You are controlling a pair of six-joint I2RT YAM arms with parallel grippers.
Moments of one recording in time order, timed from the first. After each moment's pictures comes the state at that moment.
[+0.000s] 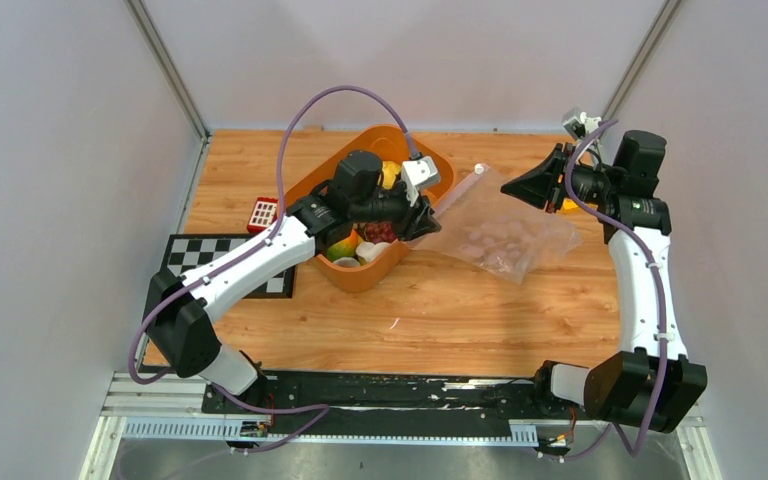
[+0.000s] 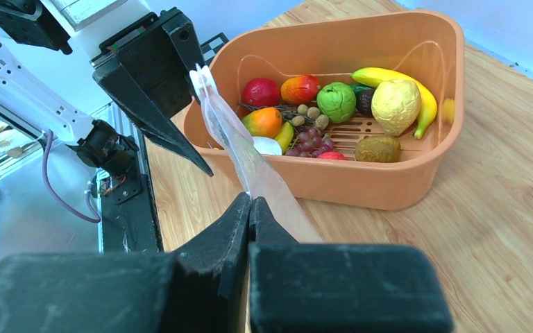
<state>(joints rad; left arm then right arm) -0.78 1.52 1.35 -0.20 0.51 0.12 -0.18 1.24 1.27 -0.42 -1.34 -0.08</state>
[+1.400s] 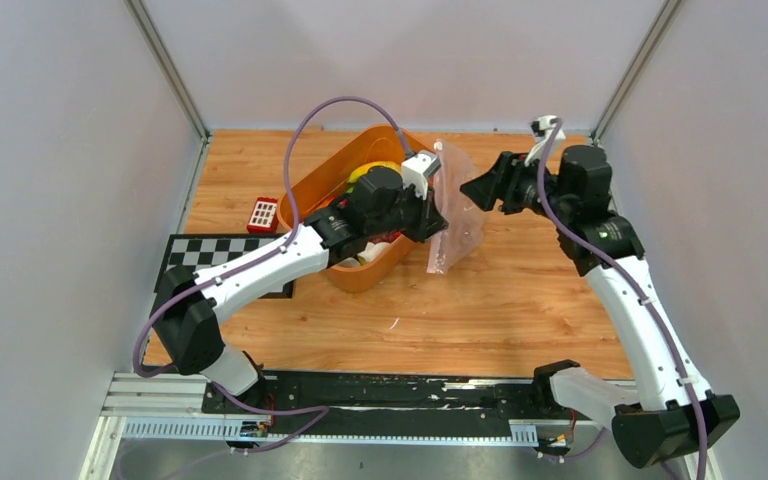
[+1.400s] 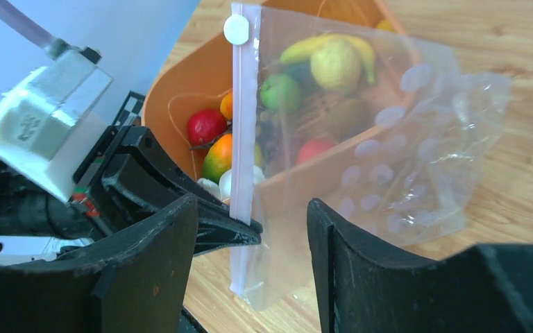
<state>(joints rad) -0.87 1.55 1.32 -0.13 0.17 -0.36 0.21 1.07 1.25 -0.44 -0.46 0.38</state>
